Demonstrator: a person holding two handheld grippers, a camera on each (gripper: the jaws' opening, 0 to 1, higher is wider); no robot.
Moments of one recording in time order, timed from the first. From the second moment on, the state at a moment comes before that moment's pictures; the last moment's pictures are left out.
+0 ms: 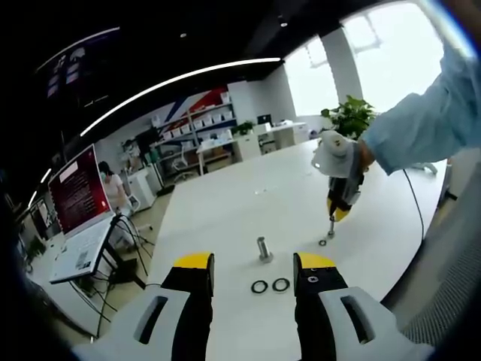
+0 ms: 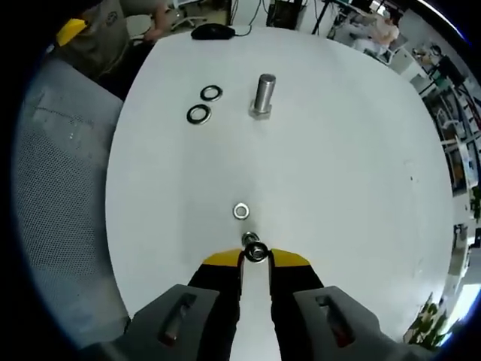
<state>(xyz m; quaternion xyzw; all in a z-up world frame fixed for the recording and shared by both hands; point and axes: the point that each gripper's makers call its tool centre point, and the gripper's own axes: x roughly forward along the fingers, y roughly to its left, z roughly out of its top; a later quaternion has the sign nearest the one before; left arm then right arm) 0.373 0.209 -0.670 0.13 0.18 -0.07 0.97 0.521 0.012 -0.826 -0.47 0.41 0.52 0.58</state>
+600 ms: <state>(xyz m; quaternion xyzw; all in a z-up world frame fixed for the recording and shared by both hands) 0.373 0.209 -0.670 0.13 0.18 -0.07 0.97 0.517 0.017 -0.817 -0.46 0.39 0.53 0.60</state>
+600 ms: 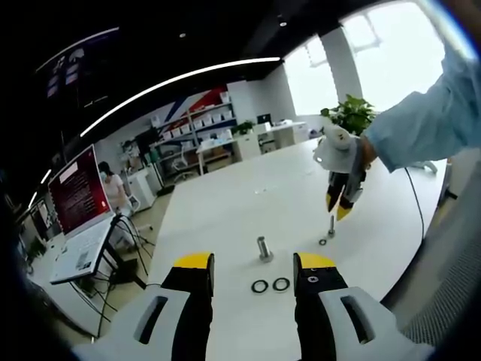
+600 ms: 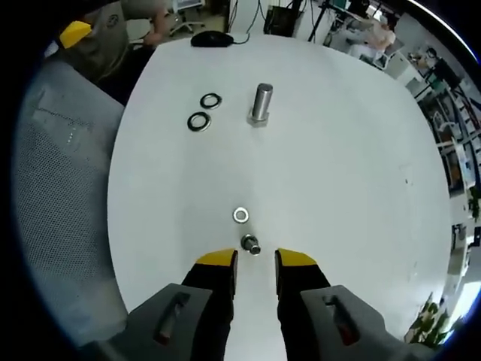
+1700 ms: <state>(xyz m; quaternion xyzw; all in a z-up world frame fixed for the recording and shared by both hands) 0.373 0.209 -0.673 0.13 0.19 -0.08 0.97 0.502 0.047 -0.855 -0.47 0.38 0.57 0.56</state>
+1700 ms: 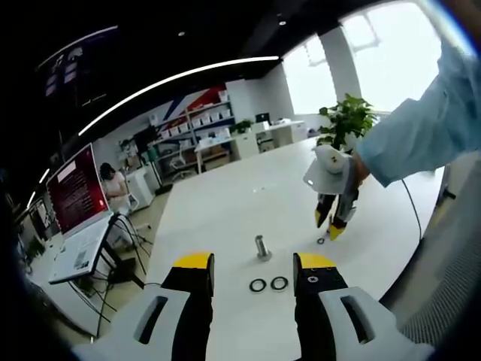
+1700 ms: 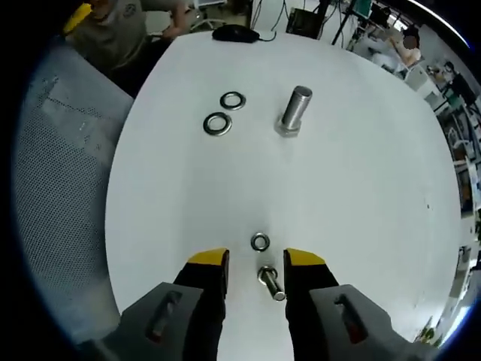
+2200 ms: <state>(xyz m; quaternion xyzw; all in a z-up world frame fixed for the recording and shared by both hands) 0.373 0.210 -0.675 0.12 0.19 -0.07 0.97 0.505 0.045 -0.866 -0.45 0.40 0.57 0.55</state>
